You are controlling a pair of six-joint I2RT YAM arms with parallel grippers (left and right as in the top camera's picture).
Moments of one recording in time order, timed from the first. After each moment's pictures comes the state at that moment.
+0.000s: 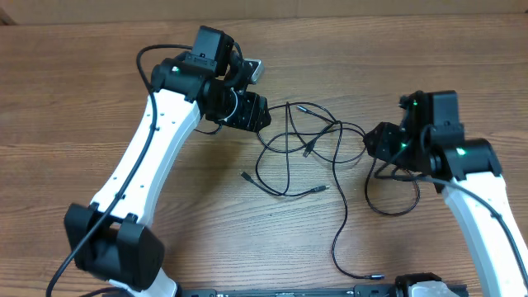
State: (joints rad) left arm -0.33 1.78 1.68 -1.11 0.42 -0.07; right arm 0.09 1.28 1.10 -0.90 -0.21 0.42
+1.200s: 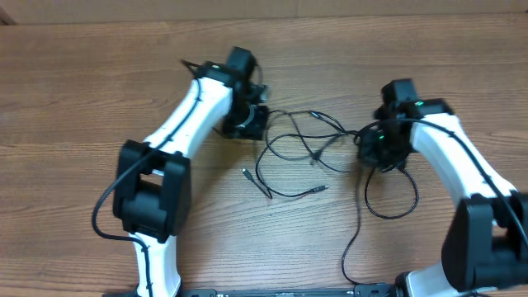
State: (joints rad) left arm -0.34 2.09 1.68 -1.08 0.37 -0.16; right arm 0.08 1.70 1.20 -1.02 -0.18 0.36
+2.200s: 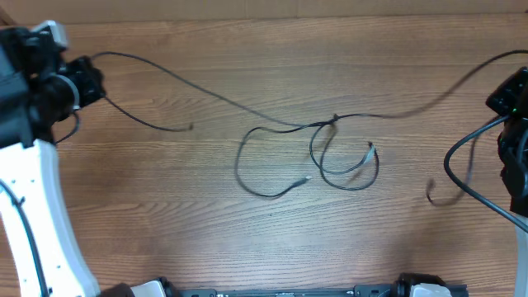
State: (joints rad) left arm 0.36 1.47 1.69 -0.99 0.35 -0.20; right arm -0.09 1.18 1.63 -1.00 0.54 0.42
